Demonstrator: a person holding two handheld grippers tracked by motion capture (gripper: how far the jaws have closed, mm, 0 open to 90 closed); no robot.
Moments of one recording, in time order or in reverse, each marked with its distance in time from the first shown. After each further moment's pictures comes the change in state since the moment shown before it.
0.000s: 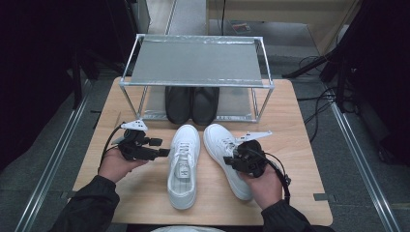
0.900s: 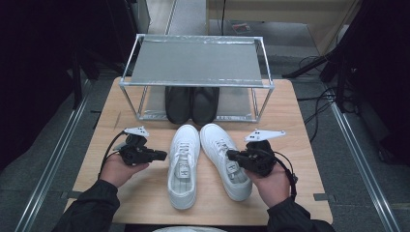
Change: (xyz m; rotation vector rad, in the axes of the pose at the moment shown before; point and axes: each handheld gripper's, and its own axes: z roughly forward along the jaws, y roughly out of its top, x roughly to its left) left arm -0.001 -0.017 0.016 0.119 -0.030 -0.060; right arm -0.007 -0.001 -0.027 -0.117 0.081 -0.064
